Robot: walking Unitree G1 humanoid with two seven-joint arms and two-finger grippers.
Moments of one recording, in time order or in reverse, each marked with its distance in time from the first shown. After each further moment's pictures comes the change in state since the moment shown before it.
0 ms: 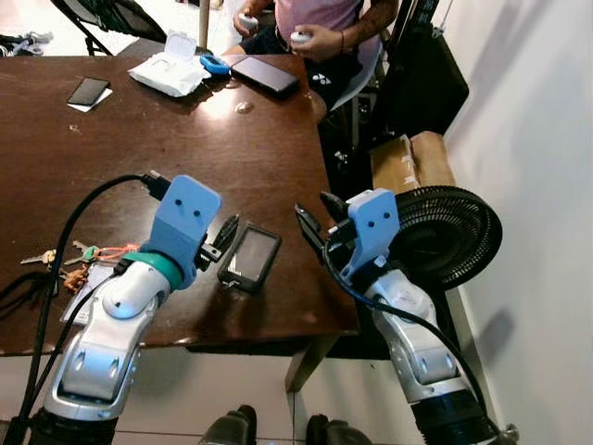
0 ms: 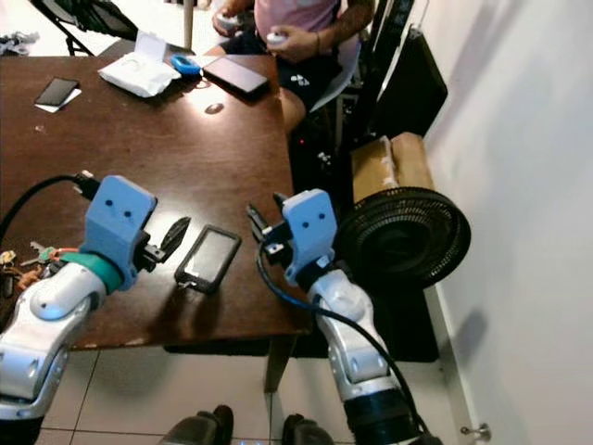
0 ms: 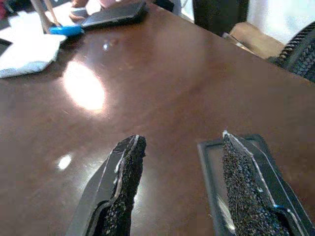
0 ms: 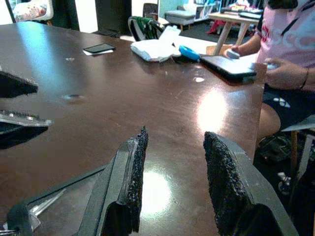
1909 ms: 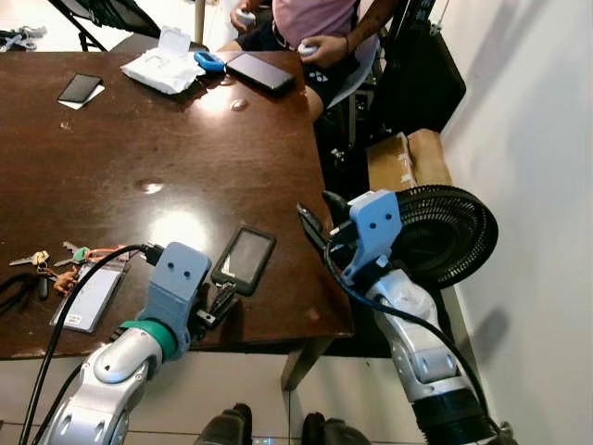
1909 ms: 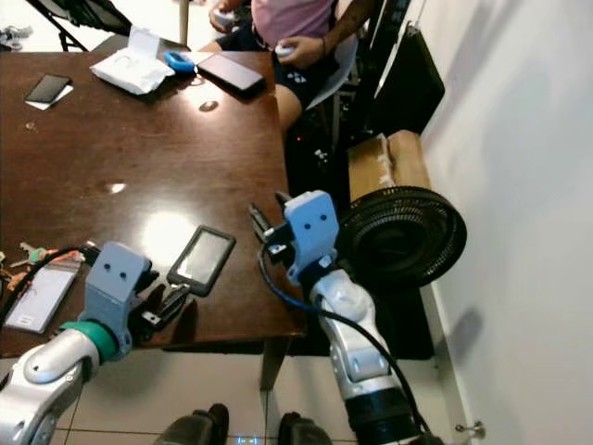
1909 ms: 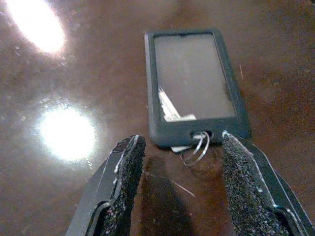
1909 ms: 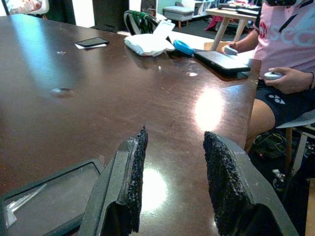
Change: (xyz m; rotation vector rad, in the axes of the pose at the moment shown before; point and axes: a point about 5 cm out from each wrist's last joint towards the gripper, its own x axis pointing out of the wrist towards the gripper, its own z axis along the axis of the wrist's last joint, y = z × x) left arm -0.042 -0.029 -0.058 -0.137 0.217 -0.046; right arm -0.001 -0.004 -0.002 -0.010 0.002 0.005
